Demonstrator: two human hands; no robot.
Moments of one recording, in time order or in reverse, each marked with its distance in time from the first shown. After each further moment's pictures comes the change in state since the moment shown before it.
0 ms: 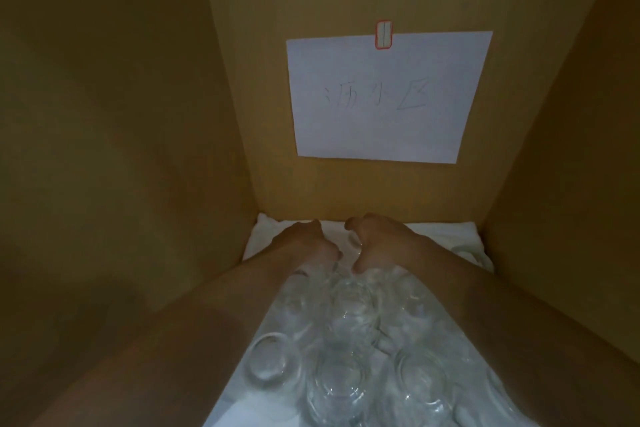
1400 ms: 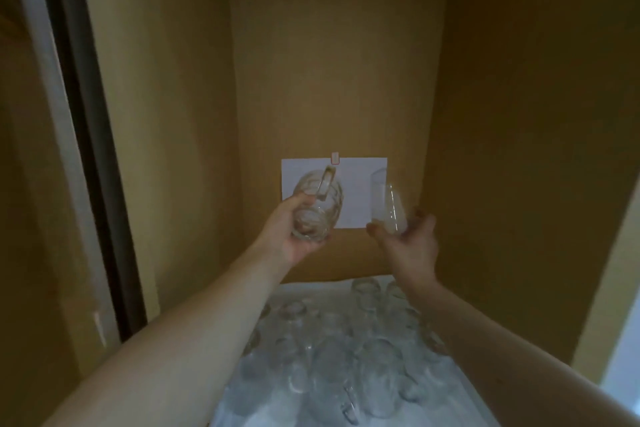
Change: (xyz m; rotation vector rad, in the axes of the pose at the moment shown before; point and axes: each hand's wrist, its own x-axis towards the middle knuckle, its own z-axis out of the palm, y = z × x) left_hand -0.237 0.003 -0.119 -1.973 -0.238 0.379; right_hand -0.226 -0.091 -0.050 0.973 1.286 0.266
